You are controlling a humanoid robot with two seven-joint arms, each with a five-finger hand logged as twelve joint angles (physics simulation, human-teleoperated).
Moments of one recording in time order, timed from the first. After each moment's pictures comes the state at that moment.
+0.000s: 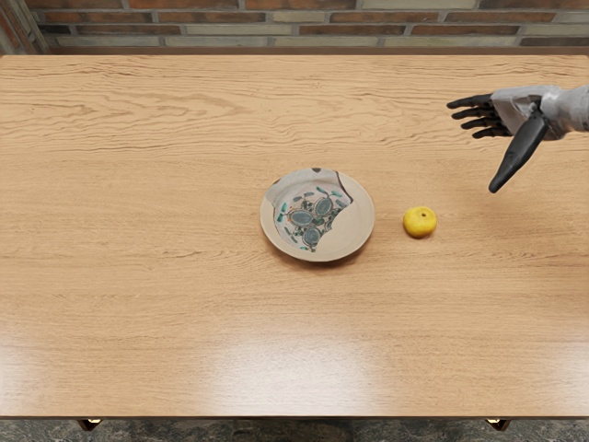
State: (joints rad) left arm 0.02 0.00 0.23 -0.18 0.08 0.20 0.08; right arm 1.25 -0.78 0.21 0.93 -0.45 0.61 -0.23
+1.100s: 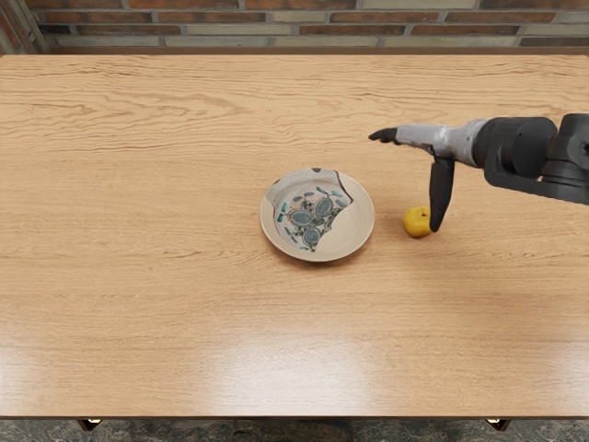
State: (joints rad) left arm 0.02 0.00 0.23 -0.18 0.08 0.20 0.08; right arm 1.13 -0.70 0.38 1.58 -1.02 0.26 -0.61
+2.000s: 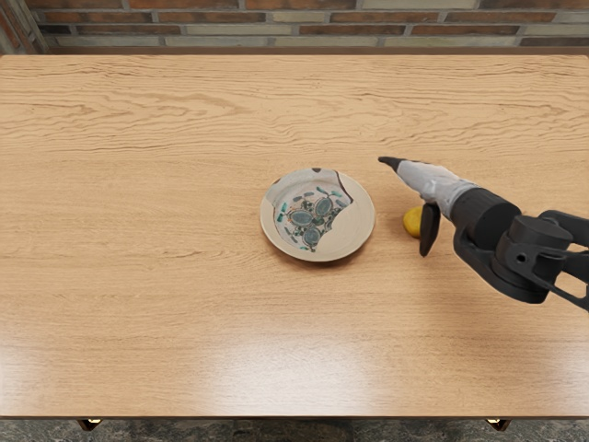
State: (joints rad) left arm 0.02 0.00 0.23 -0.18 0.08 0.20 0.08; right arm 0.90 -0.60 0.29 1.56 -1.38 -0.09 -0.61
